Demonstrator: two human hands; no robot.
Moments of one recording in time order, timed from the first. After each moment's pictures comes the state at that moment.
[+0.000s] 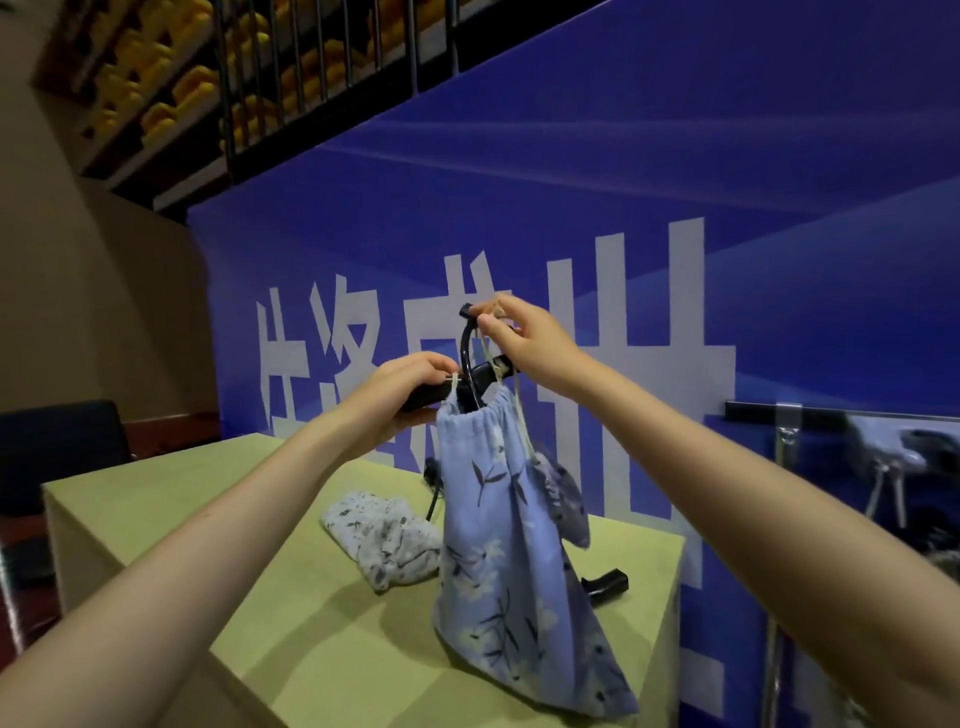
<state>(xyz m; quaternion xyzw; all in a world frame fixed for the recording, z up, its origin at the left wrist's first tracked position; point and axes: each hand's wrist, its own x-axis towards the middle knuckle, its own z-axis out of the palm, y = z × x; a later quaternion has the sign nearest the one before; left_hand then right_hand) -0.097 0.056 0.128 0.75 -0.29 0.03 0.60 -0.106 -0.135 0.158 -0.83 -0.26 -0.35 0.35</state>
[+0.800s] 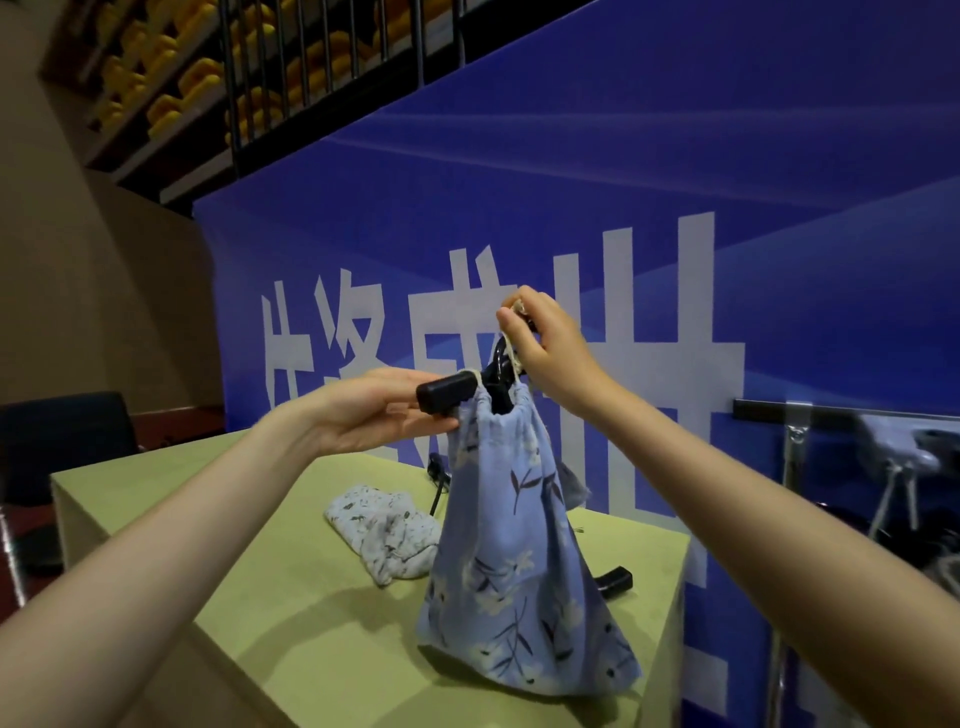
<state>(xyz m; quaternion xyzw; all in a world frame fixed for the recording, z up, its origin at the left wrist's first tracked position) -0.119 0.081 0.136 0.63 -0.34 -0.26 0.65 -0.114 -0.137 0.142 -0.78 -0.28 -0.46 0.31</state>
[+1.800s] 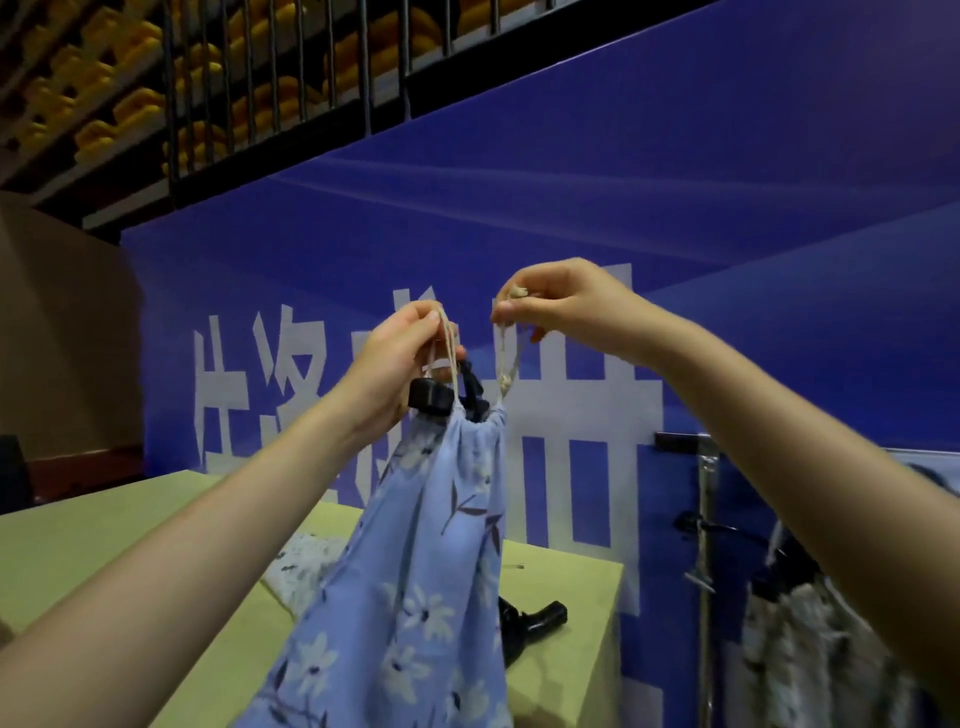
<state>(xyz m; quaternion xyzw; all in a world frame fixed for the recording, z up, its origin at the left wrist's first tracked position) -0.149 -0.007 0.178 0.58 -0.39 0.09 0.71 -0.221 -0.192 0.225 -0.86 -0.28 -0.30 0.30</state>
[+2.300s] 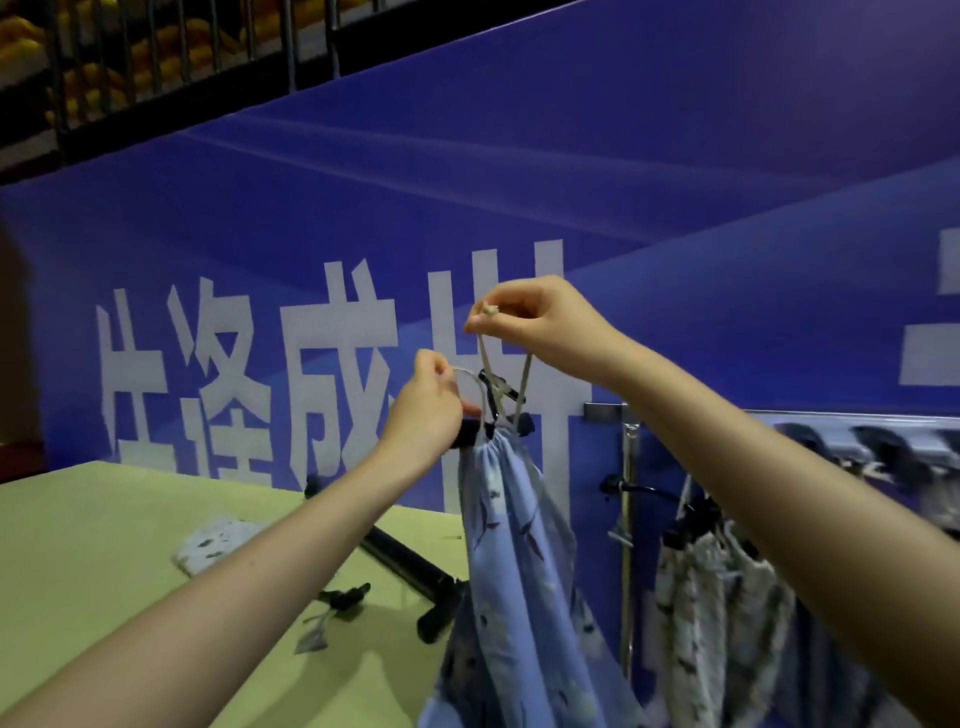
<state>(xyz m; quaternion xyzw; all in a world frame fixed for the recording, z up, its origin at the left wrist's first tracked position) -0.160 -0.092 0.114 0.77 -0.29 0.19 0.53 -0.240 -0.222 0.184 -0.85 -0.24 -0.36 0.30</state>
